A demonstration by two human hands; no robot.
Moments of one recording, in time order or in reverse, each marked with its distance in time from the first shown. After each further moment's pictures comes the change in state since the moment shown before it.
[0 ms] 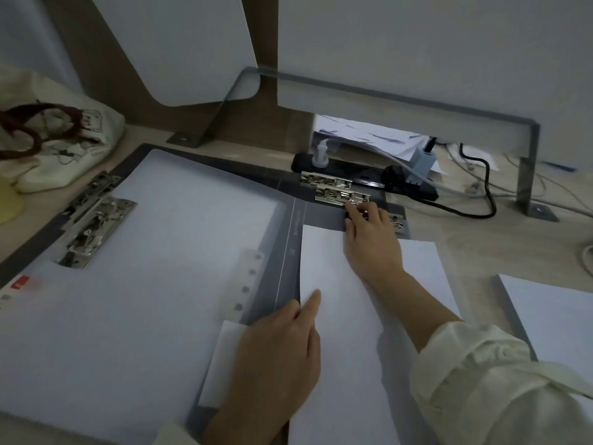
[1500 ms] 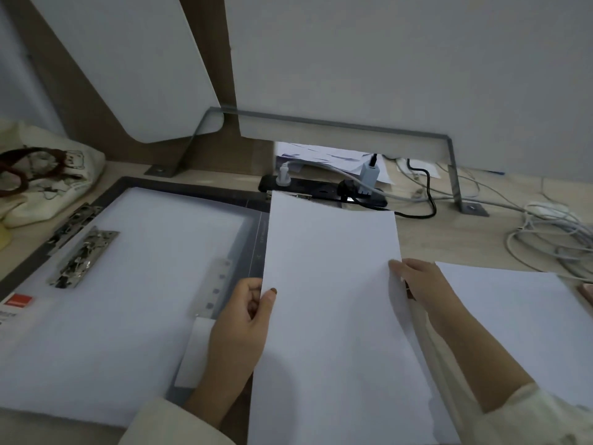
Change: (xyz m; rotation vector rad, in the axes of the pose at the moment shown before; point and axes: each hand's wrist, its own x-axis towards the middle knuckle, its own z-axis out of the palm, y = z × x) left_hand 0.003 0.003 -0.002 -0.797 0.137 -0.288; right_hand -0.091 0.071 -0.096 0.780 -0.190 0.683
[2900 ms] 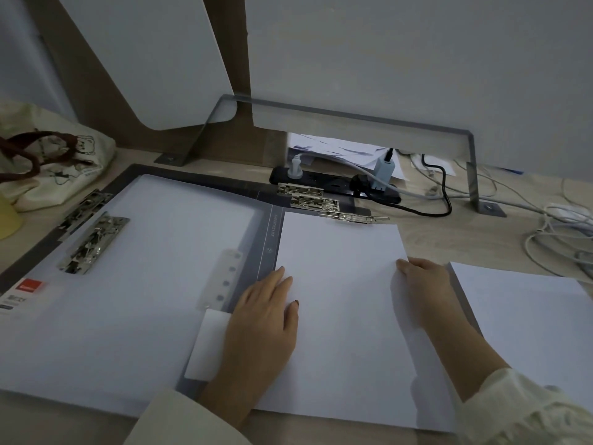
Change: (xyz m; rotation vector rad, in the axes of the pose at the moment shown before) left_hand 0.000 -0.023 0.011 0.713 0.065 0.476; right_hand 0.000 -0.010 0.024 0.102 0.223 0.116
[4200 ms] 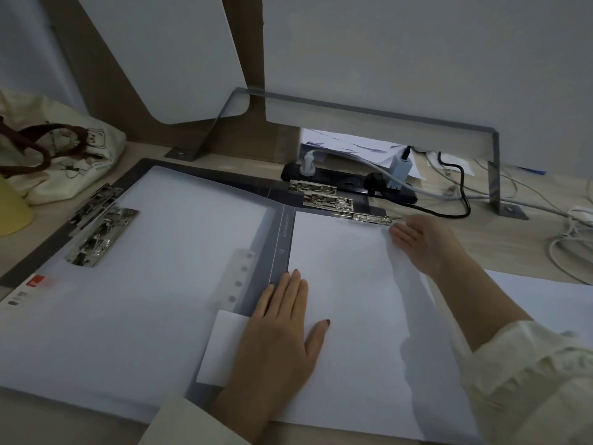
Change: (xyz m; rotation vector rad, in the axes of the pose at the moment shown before) left_hand -0.006 -0.002 0.005 0.229 -0.282 0.007; right_hand 0.044 -0.048 0.021 0.580 -0.315 0.129
